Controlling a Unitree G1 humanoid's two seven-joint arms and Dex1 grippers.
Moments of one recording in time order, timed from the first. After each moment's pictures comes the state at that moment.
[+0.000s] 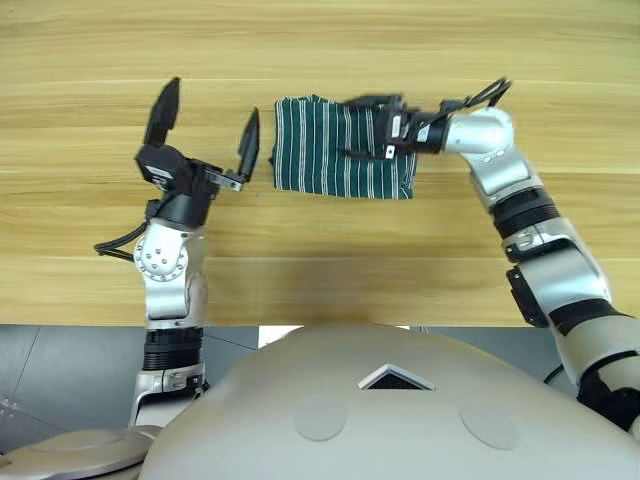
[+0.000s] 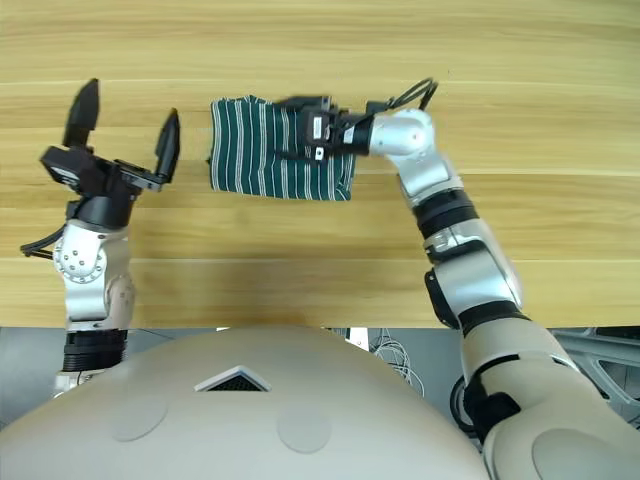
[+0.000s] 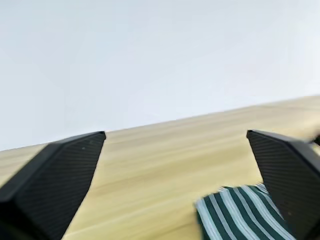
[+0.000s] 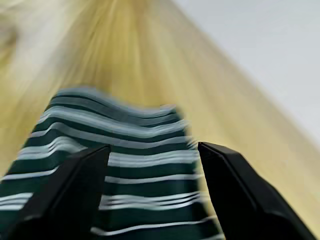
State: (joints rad) left arm 0.27 0.24 0.05 -0.17 -0.30 -0.42 -0.40; right arm -0.51 -0.33 0.45 0.67 0.01 -0.48 0.95
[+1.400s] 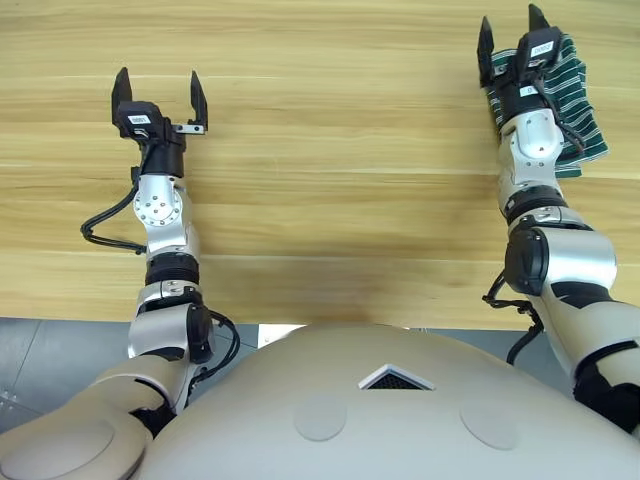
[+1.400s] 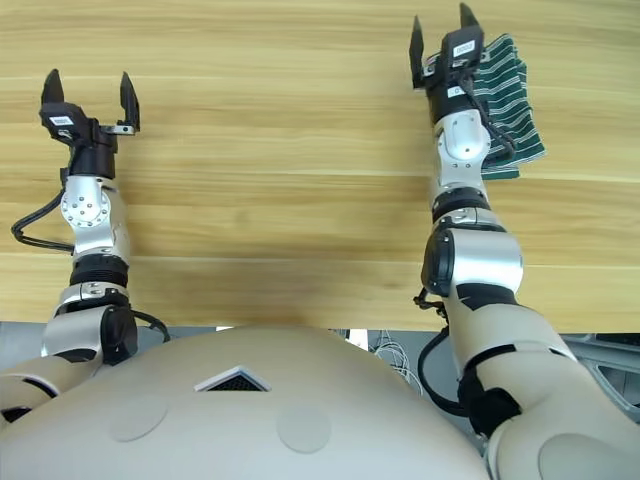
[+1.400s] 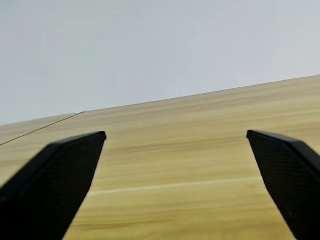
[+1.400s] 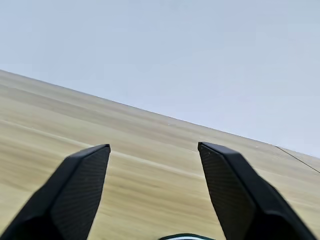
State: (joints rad) left arm -0.20 0.25 0.22 0.72 -0.08 -0.70 -0.18; right arm -0.63 -0.30 -0.16 1.25 0.00 -0.81 0.21
